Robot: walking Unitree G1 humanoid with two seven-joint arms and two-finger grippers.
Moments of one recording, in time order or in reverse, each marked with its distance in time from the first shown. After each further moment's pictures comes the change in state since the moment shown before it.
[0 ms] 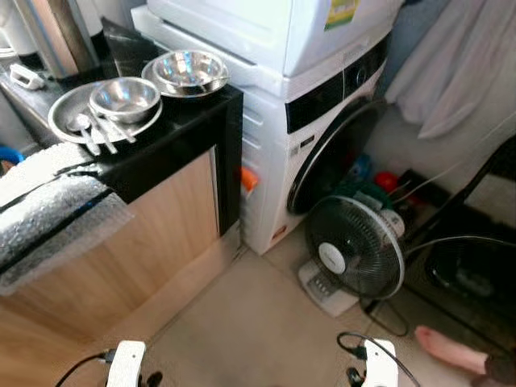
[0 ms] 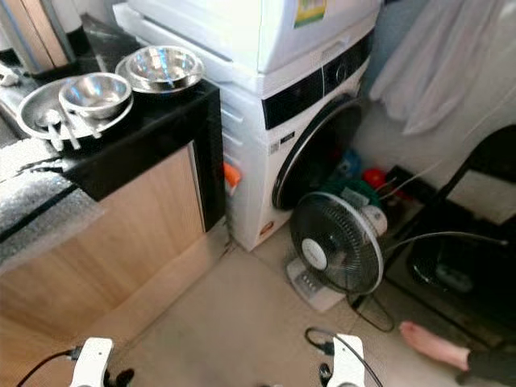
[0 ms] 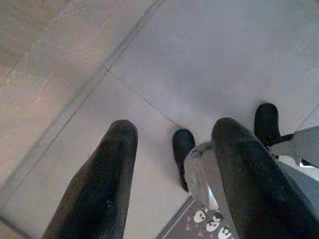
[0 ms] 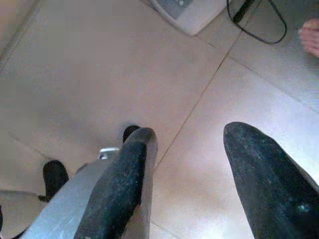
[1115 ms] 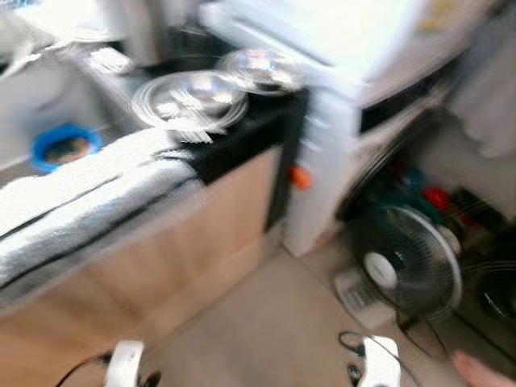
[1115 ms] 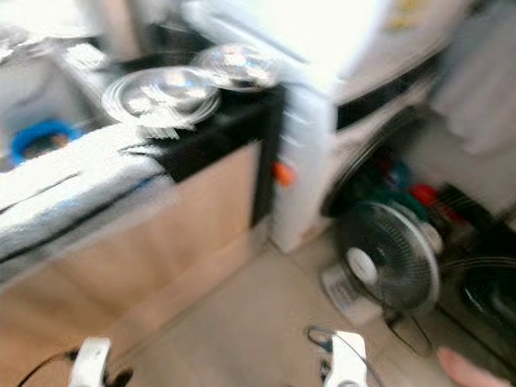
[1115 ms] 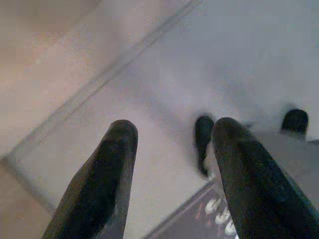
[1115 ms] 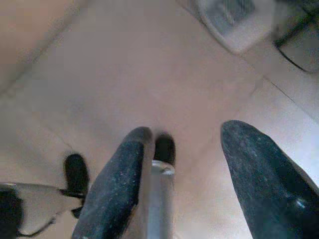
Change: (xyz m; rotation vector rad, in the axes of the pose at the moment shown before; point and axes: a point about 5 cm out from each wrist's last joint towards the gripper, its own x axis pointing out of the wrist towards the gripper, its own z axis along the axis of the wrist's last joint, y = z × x) left arm -0.003 0.005 -0.006 -0.028 0.013 0.020; right arm 0.000 0.005 0.005 0.003 -0.041 0.018
